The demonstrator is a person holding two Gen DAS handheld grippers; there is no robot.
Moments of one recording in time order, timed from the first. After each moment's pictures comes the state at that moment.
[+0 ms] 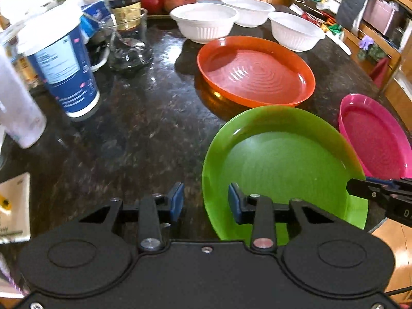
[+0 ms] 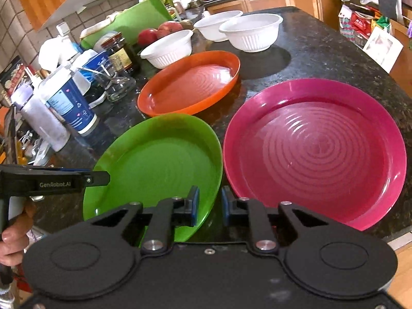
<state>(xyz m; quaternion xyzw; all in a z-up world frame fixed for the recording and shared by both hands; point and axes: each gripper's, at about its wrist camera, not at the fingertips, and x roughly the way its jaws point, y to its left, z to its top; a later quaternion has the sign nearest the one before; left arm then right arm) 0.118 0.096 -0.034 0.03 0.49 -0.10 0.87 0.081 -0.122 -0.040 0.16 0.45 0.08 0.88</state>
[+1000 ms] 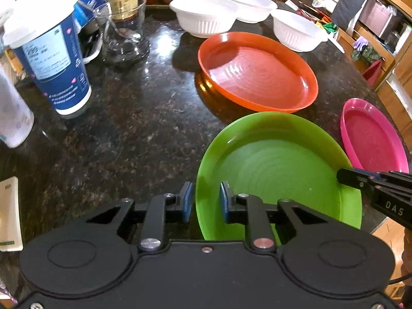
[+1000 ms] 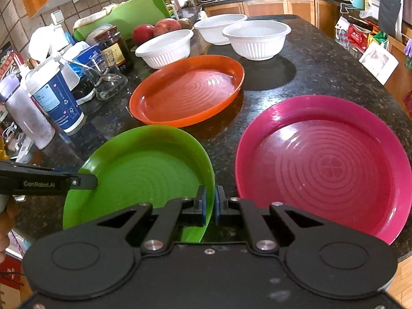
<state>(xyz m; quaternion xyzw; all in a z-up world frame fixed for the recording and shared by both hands) 0.136 0.114 -0.034 0.01 0.51 -0.11 0.85 0.107 -0.106 -0.040 0.11 0.45 0.06 0.88</state>
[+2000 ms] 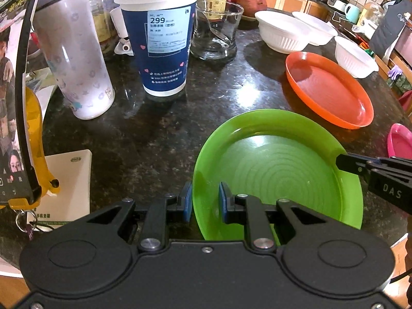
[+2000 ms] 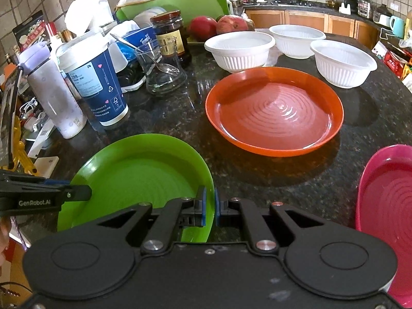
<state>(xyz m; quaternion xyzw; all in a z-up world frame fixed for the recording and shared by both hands) 0.119 0.199 -0.033 -0.02 0.49 -0.03 0.87 0.151 -0.016 -0.038 0.05 0.44 0.13 0.89</state>
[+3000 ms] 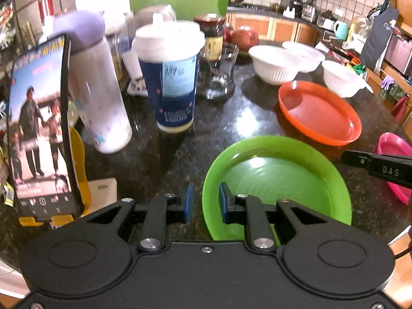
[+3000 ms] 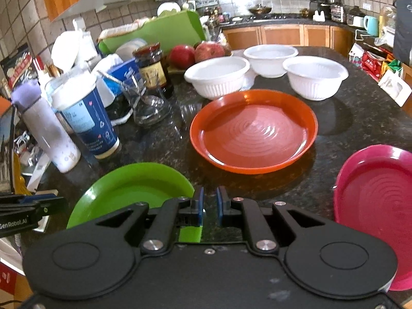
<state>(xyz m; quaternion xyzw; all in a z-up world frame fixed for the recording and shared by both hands) 0.092 0.207 0.002 0.01 0.41 -0.04 0.91 0.135 -0.032 -0.015 0.10 0.39 0.08 0.91</state>
